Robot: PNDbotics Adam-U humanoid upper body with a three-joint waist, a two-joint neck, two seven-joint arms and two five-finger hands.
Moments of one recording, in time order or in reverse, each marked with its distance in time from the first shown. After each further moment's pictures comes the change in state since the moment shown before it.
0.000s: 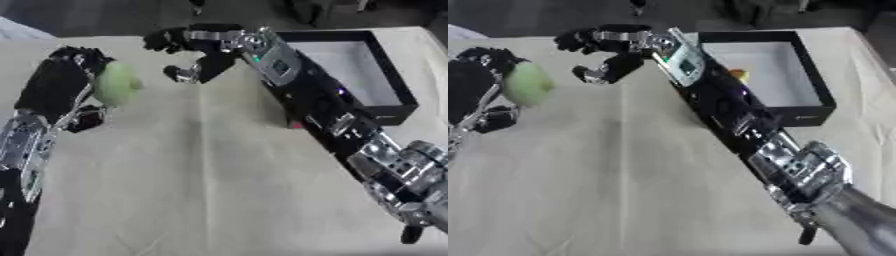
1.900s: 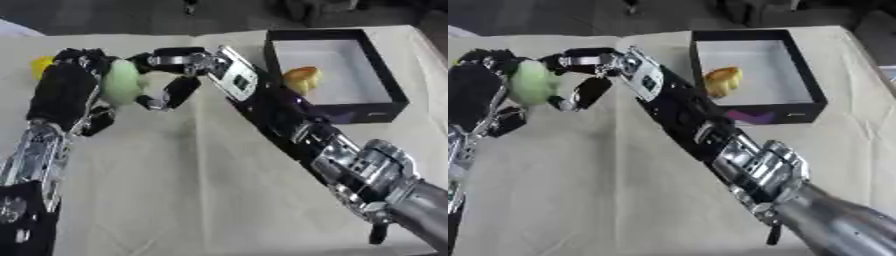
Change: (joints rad) left arm 0.027 -0.100 0.038 -0.028 -0.094 0.066 0.027; right arm -0.022 0.080 0.000 0.074 0.079 -0.048 0.008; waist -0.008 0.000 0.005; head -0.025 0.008
